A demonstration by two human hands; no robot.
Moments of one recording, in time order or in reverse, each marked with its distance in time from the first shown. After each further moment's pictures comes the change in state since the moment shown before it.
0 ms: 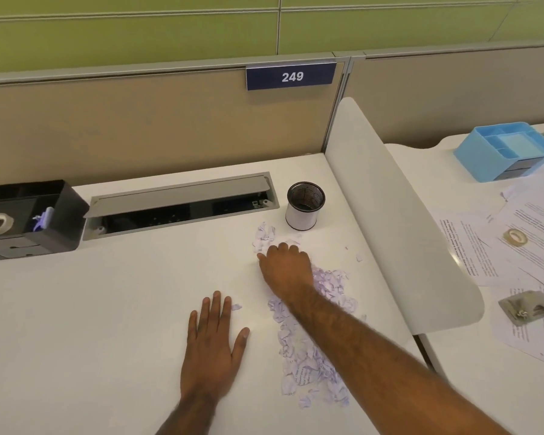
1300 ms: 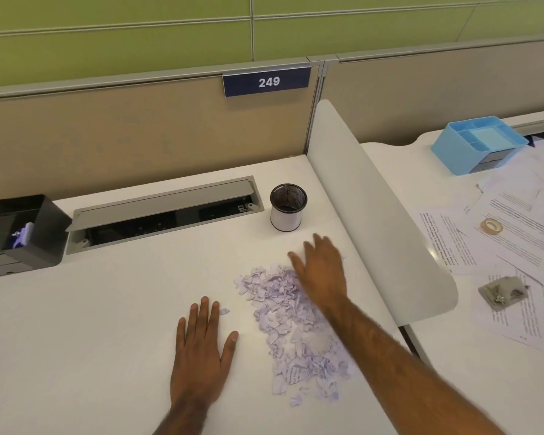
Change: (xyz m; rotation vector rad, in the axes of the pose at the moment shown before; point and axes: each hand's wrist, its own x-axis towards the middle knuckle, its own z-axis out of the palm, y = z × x) left_hand -0.001 -0.003 0.002 0.016 0.013 0.004; right_hand -0.034 0.084 0.005 0.261 0.116 0.182
